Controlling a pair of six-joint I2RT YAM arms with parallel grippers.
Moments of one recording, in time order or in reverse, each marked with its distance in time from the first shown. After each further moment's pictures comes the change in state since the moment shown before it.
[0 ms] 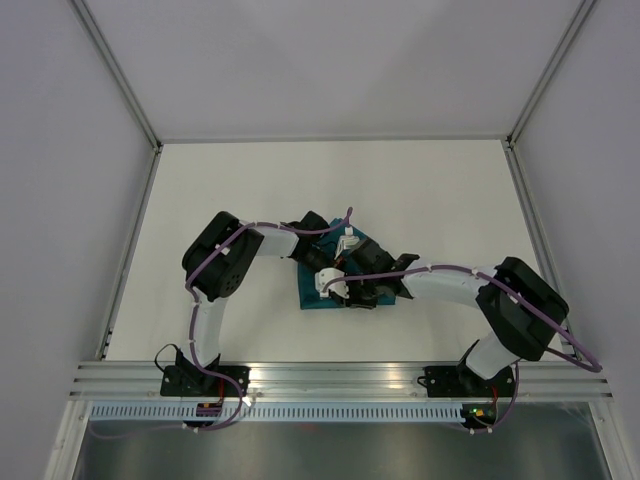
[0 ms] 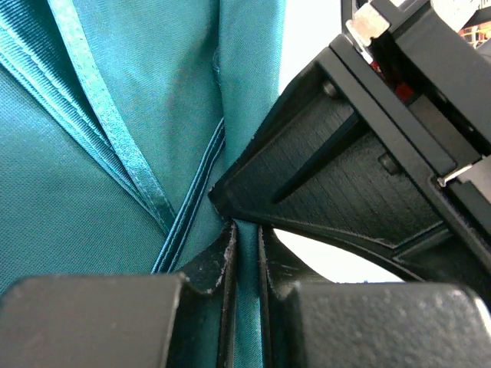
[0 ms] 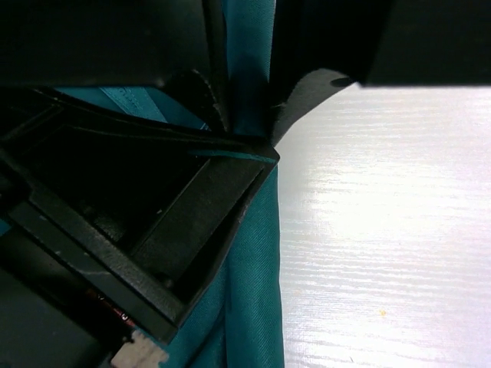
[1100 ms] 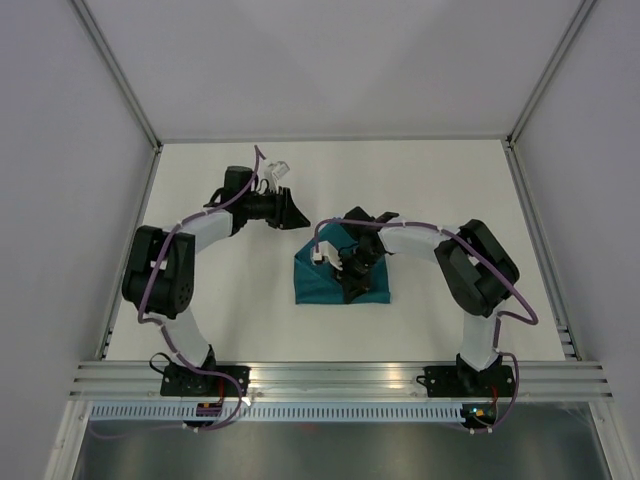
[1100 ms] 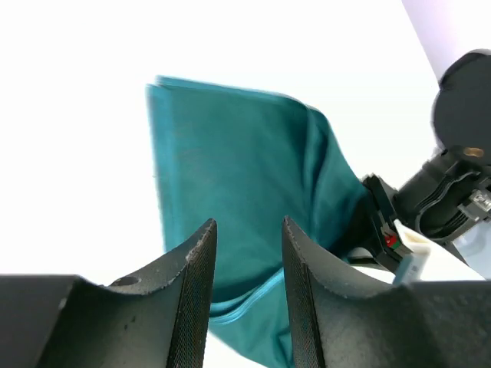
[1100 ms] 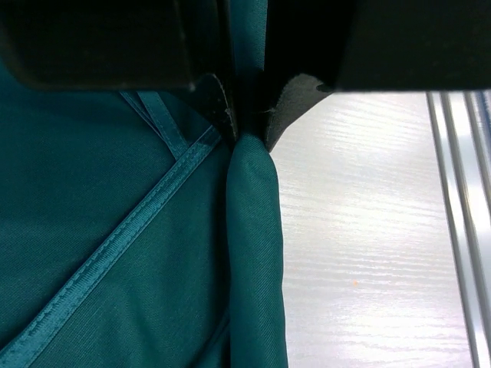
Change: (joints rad) left arm 0.375 -0.285 -0.071 0.370 -0.251 -0.443; right arm -0.153 0.319 0.380 -0.406 -0.310 -0.025
